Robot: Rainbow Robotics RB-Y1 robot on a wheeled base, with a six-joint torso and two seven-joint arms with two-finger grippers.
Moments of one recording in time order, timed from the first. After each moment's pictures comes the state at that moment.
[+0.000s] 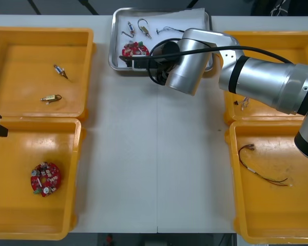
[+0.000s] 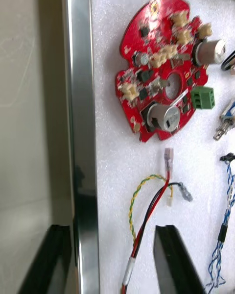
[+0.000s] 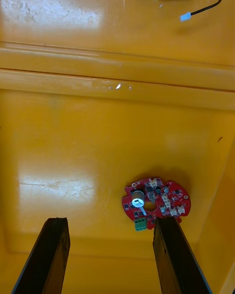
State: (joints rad) right arm -1.31 -0.45 1.22 -1.07 -0.55 0.76 1.88; left arm -0.06 1.44 0.00 -2.11 1.23 1.33 -0.88
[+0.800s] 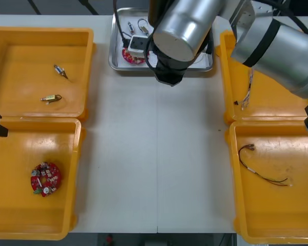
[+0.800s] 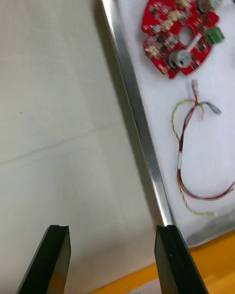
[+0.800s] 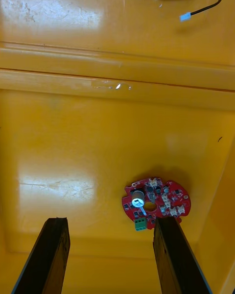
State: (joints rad) right arm -1.29 -0.53 0.85 -1.49 -0.78 1.50 1.73; left arm -0.06 1.44 0.00 -2.12 1.23 1.33 -0.88
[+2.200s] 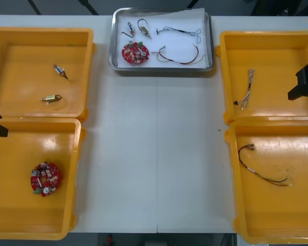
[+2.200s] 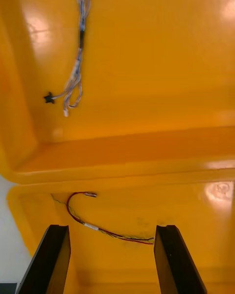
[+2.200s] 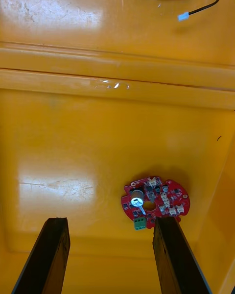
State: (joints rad) right arm -0.60 -1.03 0.05 -1.78 -1.10 1.79 1.00; left arm -0.06 1.44 0.00 -2.12 1.23 1.33 -0.88
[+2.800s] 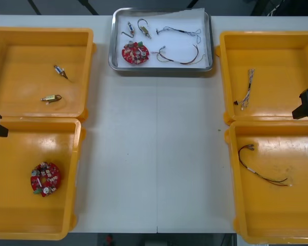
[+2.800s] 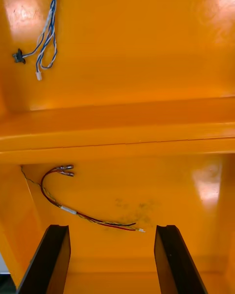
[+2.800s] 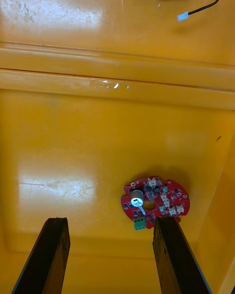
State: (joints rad) right arm -0.44 -1.03 -0.01 -1.92 -1.06 1.79 1.06; left arm -0.06 1.44 0.00 -2.12 1.23 1.33 -0.88
